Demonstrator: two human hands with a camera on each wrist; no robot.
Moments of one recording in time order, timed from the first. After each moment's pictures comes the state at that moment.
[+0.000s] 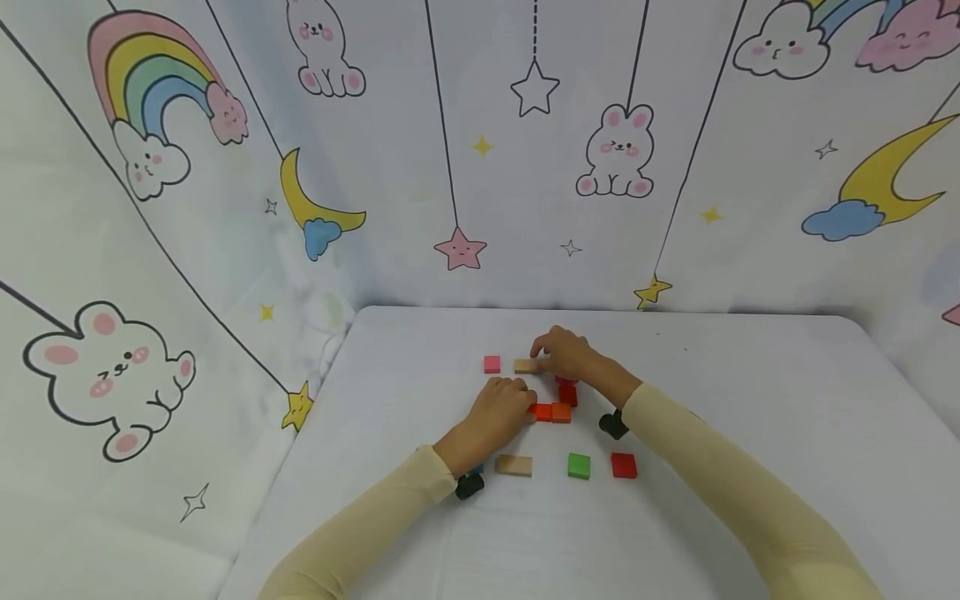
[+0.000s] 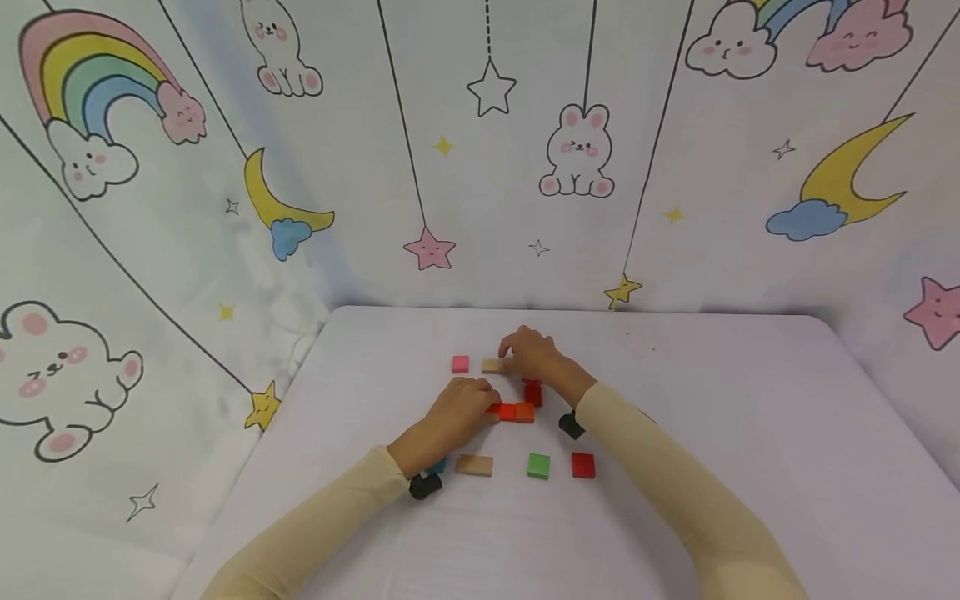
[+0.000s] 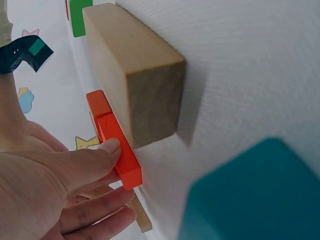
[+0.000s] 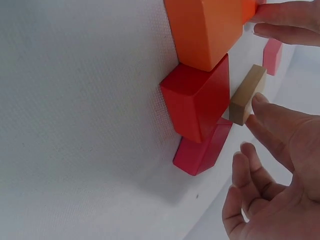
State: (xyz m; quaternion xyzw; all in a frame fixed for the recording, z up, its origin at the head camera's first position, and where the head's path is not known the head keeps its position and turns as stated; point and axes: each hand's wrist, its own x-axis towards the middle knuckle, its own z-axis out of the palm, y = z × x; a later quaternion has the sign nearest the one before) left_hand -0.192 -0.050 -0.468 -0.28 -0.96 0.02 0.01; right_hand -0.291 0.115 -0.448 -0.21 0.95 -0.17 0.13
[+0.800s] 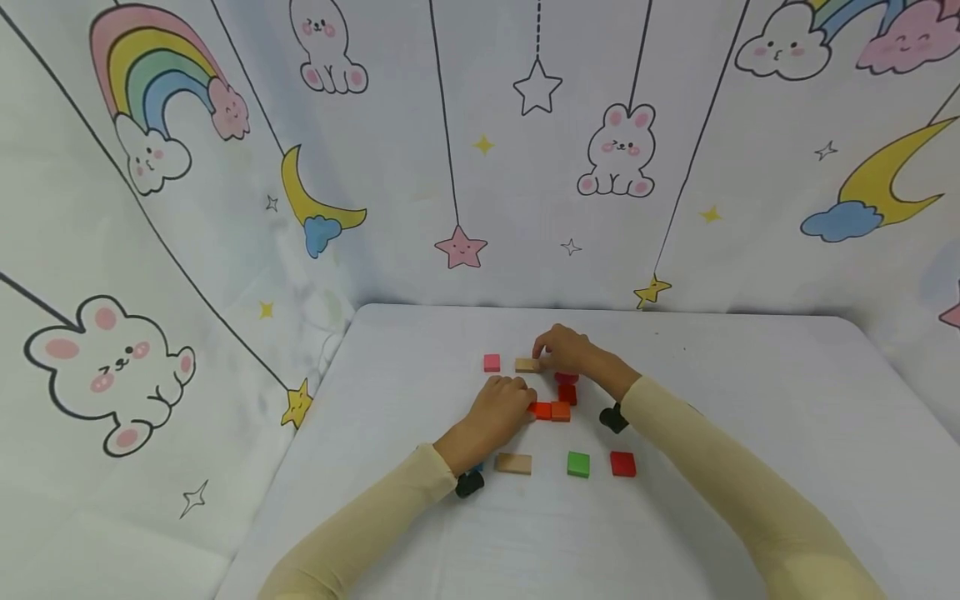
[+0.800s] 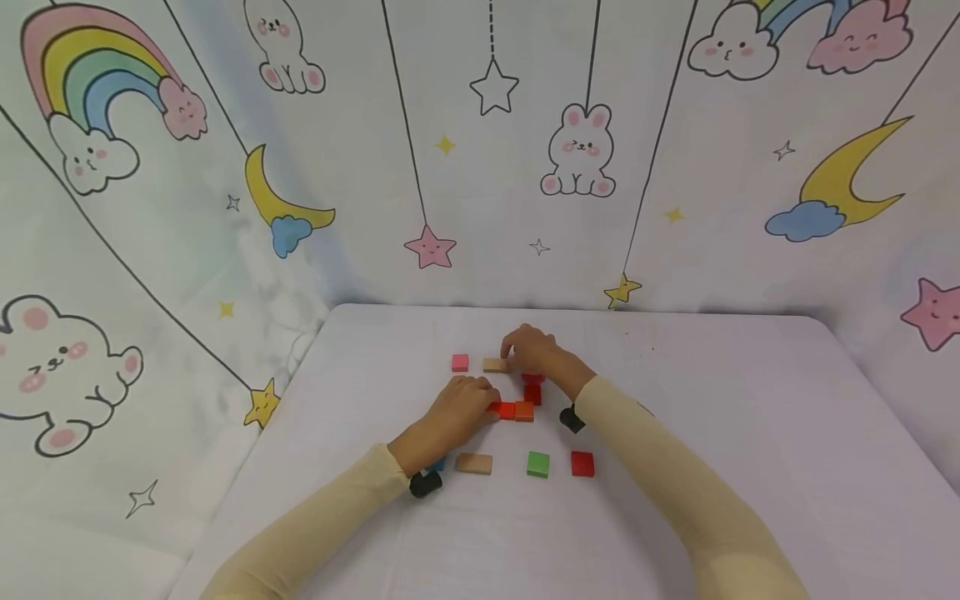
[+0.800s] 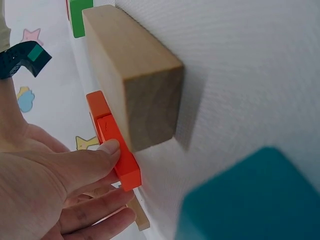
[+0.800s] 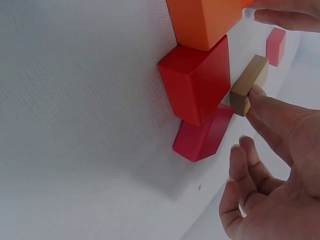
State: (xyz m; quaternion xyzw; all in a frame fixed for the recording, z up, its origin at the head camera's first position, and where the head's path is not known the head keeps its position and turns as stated) left_hand -0.190 -0.052 -0.470 -0.28 -0.96 0.02 0.03; right_hand -0.302 0.118 -0.453 -0.22 0.95 -0.16 0.15
